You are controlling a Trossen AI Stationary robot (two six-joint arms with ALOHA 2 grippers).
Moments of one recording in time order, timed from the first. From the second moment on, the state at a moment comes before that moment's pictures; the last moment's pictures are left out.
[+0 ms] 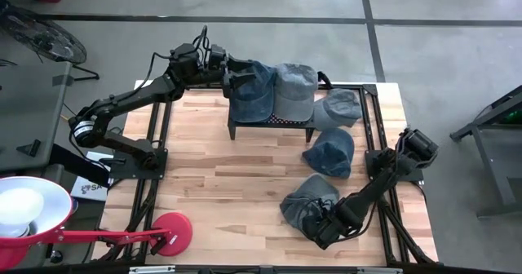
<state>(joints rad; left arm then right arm) 0.61 1.31 1.11 0.27 0.44 -0.32 0.73 1.78 1.19 -0.84 -0.05 2.17</state>
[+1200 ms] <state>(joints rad) 0.61 1.31 1.11 0.30 0.51 -0.32 0.71 1.55 1.20 -0.80 0.22 1.92</state>
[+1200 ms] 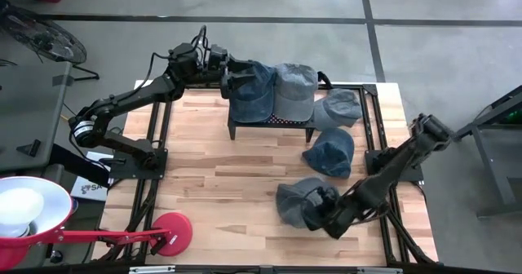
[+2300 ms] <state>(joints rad) 0.13 1.30 1.29 0.15 0.20 0.52 0.59 0.99 1.20 -0.53 0.58 1.17</state>
